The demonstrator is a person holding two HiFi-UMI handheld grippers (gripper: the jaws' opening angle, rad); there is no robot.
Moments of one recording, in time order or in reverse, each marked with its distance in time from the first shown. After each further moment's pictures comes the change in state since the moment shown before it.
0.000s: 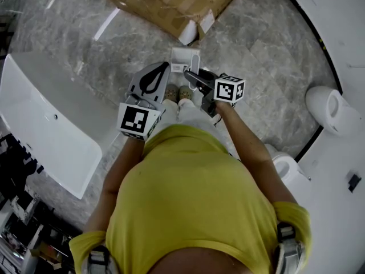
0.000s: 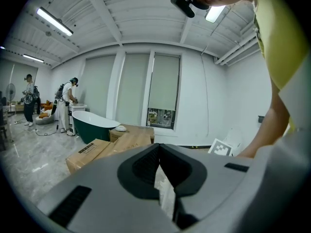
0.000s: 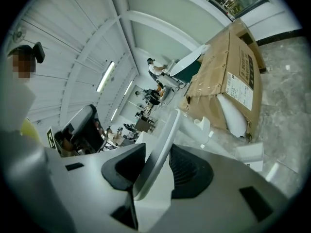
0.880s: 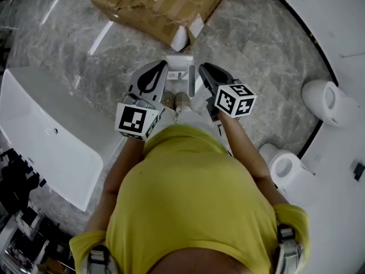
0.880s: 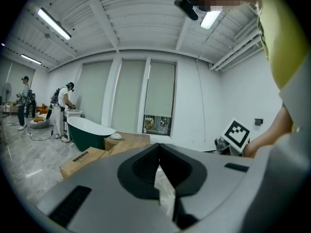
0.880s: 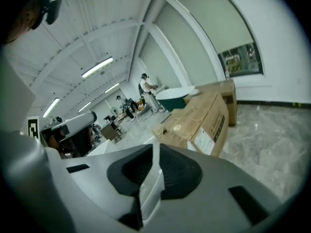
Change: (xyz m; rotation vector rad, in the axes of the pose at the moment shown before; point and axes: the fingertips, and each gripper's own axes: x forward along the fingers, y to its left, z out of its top) left arm 0.004 -0.016 0.033 0.030 -0.097 -0.045; right arm -0.080 0.034 0.065 -0.295 -0.208 -0.429
